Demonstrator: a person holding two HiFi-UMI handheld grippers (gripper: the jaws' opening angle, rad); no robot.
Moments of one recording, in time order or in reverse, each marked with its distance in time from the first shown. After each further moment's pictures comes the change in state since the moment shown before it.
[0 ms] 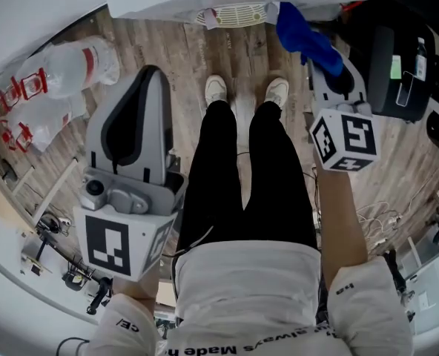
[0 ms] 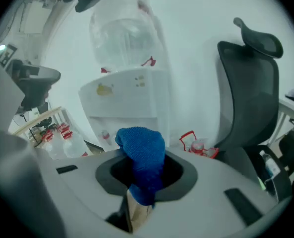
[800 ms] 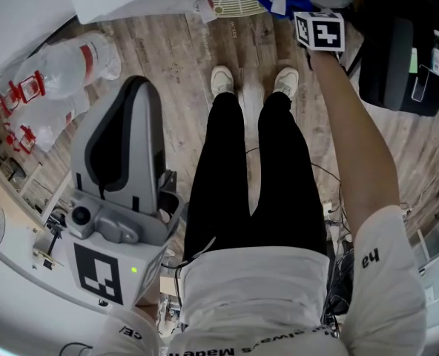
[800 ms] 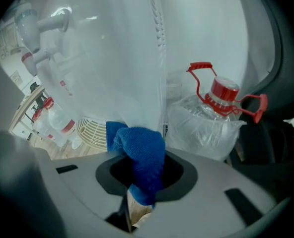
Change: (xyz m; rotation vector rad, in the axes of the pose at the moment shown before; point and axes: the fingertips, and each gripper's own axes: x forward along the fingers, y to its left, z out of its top) left arm 0.009 -0.003 -0.011 0.020 0.042 -0.051; right arm 0.208 -0.065 -0.157 0.011 0.414 0.021
